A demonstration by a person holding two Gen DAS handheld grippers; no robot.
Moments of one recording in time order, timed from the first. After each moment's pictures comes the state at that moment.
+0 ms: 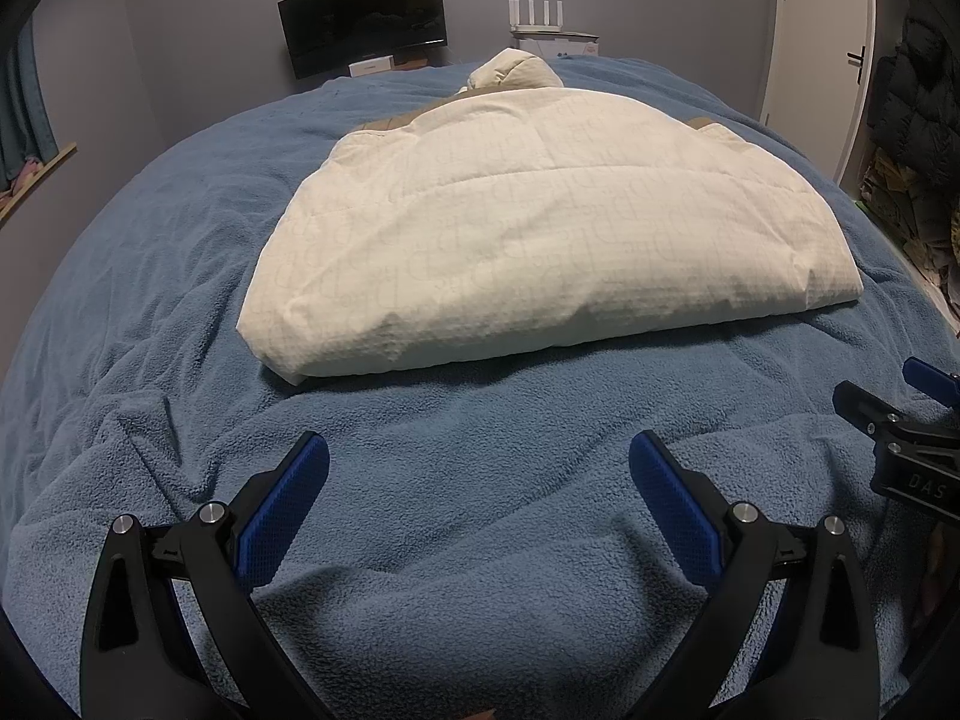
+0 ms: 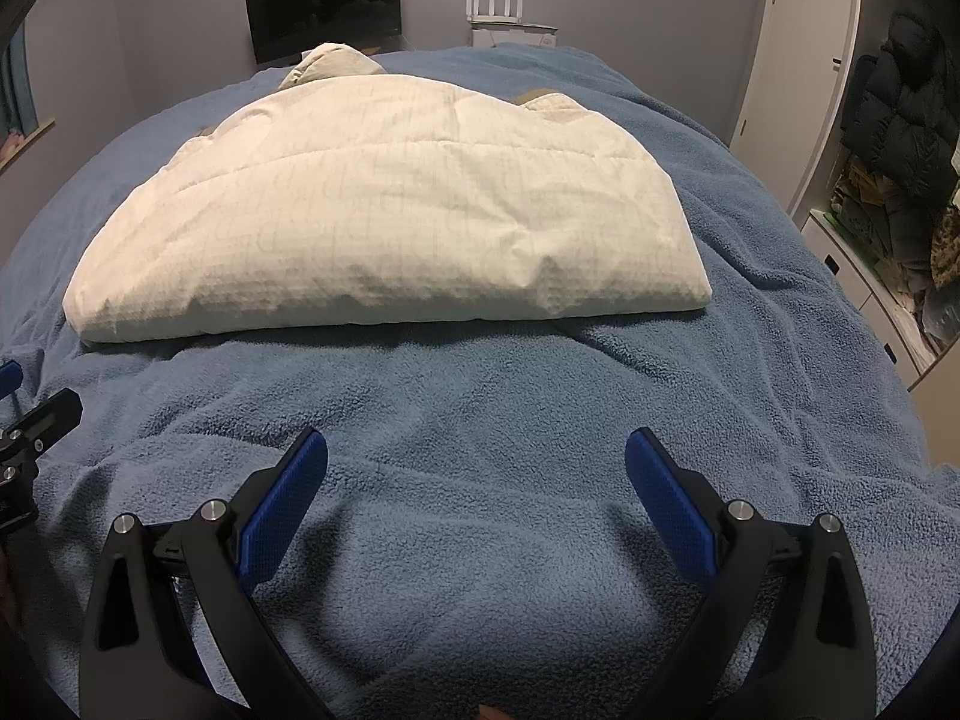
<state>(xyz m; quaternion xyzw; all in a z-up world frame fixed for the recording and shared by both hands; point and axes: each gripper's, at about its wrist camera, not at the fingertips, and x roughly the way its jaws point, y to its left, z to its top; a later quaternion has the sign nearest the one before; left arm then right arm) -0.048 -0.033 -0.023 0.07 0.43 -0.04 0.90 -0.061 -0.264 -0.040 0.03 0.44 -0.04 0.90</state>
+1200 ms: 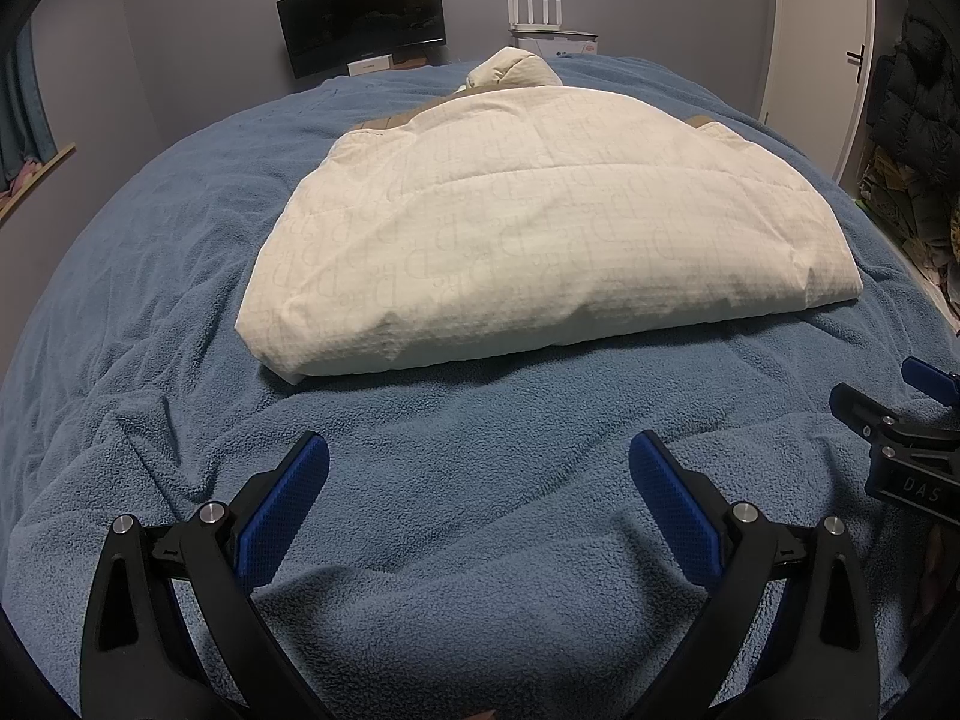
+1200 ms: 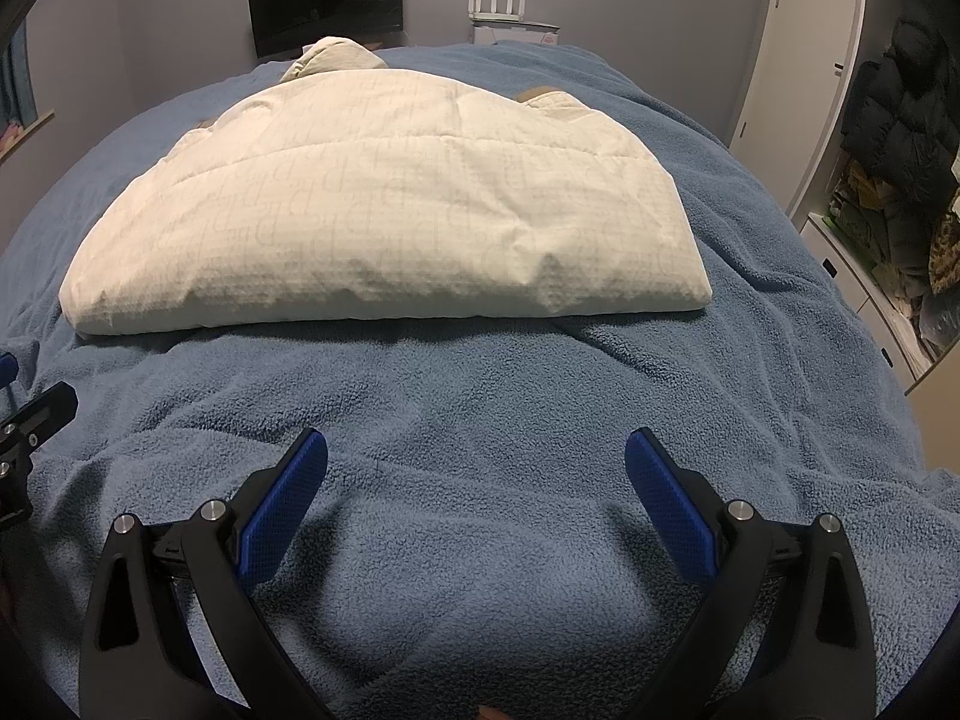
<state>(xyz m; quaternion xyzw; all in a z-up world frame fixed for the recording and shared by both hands) -0.048 -0.034 -0.023 0.07 0.43 -0.04 0.90 -0.061 -0.263 -0.041 0.02 0.44 -0.04 0.90</state>
